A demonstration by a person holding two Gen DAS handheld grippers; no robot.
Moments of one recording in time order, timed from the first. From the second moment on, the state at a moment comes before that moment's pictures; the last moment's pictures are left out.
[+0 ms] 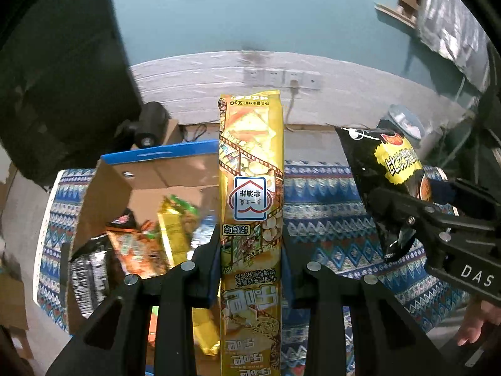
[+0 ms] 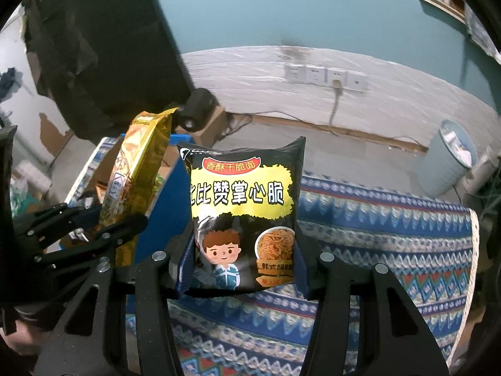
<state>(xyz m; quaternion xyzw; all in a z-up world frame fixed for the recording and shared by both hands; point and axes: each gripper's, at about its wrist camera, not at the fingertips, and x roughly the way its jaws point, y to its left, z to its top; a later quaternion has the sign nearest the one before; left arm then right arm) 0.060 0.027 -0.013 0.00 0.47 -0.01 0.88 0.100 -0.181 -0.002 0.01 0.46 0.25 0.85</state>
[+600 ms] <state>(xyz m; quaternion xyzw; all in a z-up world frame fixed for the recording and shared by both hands) 0.055 0.145 -0.021 -0.07 0.47 0.07 0.88 0.120 -0.074 -0.005 -0.01 0.47 0.31 0.82</state>
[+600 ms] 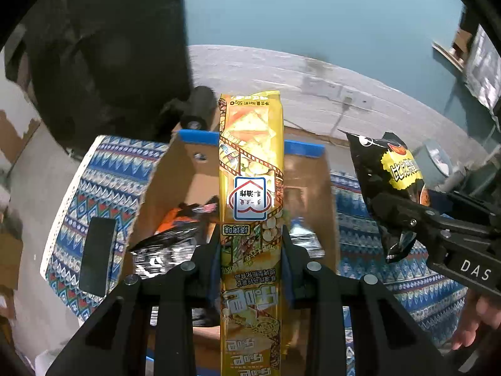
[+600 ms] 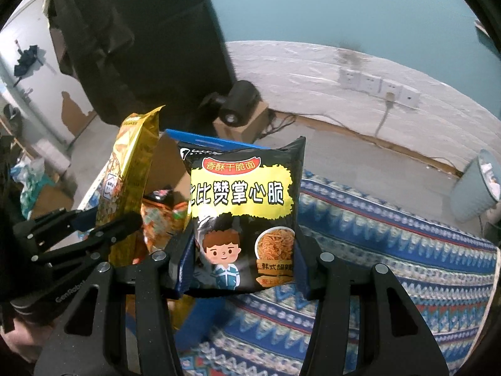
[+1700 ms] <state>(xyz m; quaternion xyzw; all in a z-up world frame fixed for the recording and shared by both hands) 0.018 0.171 -0.013 -0.08 0.47 0.11 0.87 0.106 -0.049 0.008 -0.01 0.46 0.33 0.82</state>
